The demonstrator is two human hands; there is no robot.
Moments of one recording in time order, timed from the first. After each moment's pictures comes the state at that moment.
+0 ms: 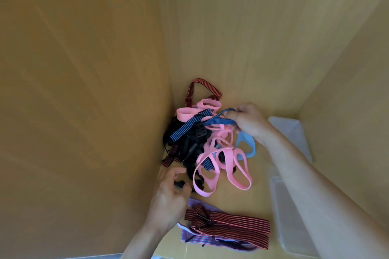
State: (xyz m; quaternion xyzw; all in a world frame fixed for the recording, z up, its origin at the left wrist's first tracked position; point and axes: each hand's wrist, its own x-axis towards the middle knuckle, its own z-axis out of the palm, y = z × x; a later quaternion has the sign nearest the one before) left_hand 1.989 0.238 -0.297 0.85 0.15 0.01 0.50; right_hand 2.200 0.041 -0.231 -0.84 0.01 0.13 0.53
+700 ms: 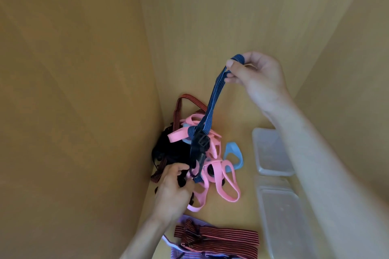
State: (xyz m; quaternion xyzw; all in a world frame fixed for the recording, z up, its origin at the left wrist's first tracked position) left_hand 2.029 0.218 -0.276 0.85 0.12 0.02 0.51; right_hand 2.179 0.036 -0.076 -0.71 -0.13 -0.10 0.69
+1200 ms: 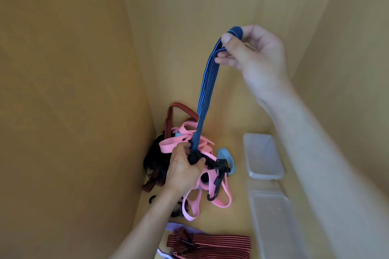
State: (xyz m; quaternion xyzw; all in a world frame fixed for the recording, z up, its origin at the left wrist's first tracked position) left_hand 2.101 0.179 -0.255 0.85 0.10 0.02 0.52; right_hand 2.155 0.027 -0.018 -0.65 -0.18 -0.17 0.72
